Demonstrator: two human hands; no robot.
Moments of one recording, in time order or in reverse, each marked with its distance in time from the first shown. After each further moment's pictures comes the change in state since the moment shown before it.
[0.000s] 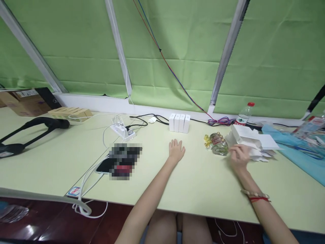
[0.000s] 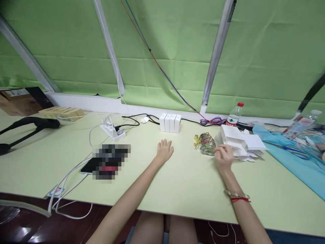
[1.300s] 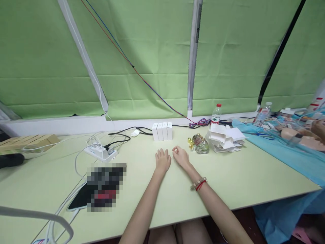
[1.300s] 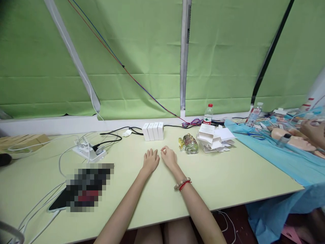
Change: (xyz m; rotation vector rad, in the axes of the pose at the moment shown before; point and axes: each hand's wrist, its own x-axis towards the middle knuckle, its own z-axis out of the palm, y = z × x) left_hand 0.001 -0.006 -0.009 0.047 -0.035 0.027; right_hand 0.013 -0.158 0.090 0.226 -0.760 0.615
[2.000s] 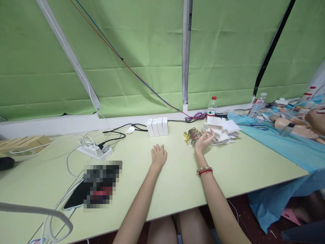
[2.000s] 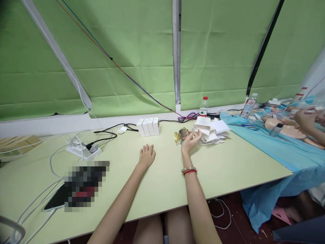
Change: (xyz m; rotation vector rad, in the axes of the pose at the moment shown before) left_hand 0.001 0.003 -0.001 0.042 0.008 0.018; right_hand 0.022 0.039 -0.070 0.418 0.916 0.310
